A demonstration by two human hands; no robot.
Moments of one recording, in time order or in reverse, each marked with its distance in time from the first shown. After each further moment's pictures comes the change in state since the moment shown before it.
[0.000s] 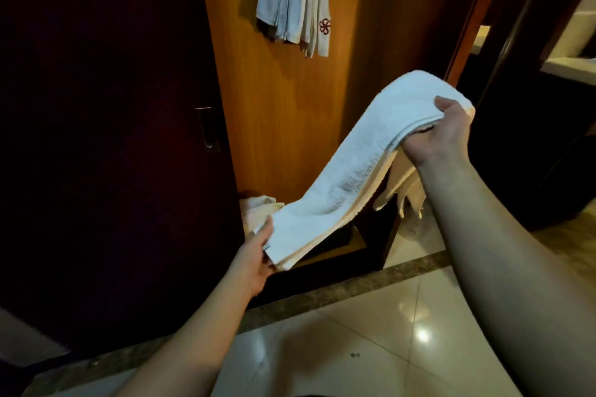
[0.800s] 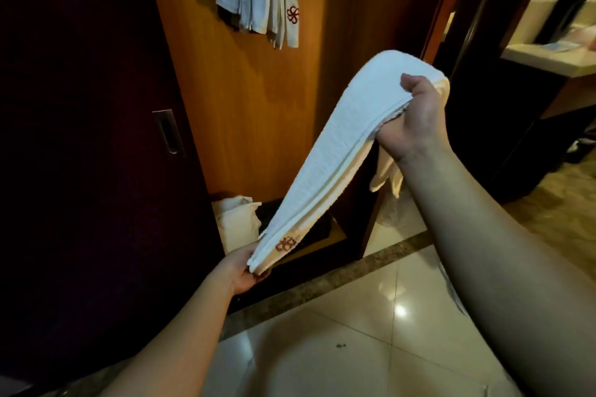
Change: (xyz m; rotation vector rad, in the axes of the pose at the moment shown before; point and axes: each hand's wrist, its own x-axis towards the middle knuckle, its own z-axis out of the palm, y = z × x) left_hand 0.076 0.000 -0.003 0.221 -0.027 -0.299; right_hand 0.023 0.003 0.016 -0.116 -0.074 -0.002
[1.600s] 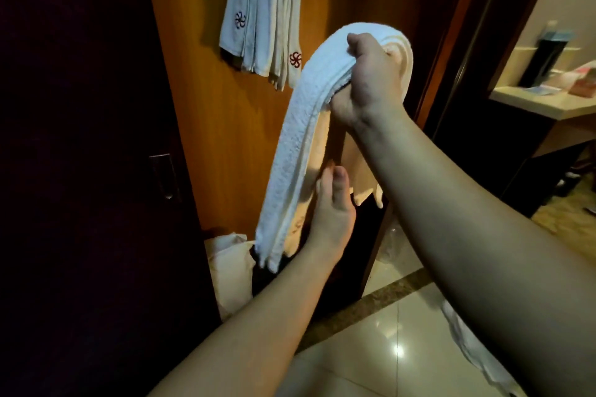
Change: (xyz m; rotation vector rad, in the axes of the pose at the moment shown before) left_hand -0.113 0.102 0.182 0.383 -0.140 0.860; right_hand 0.036 0.009 0.136 -0.188 -0.145 -0.161
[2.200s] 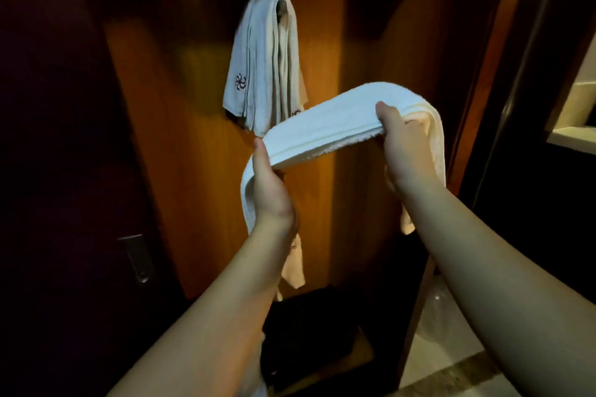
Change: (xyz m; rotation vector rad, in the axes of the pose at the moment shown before) left_hand 0.196 0.068 -0.005 -0.604 0.519 0.211; right_hand 0.165 -0.026 -0.090 -0.567 0.067 -0.231
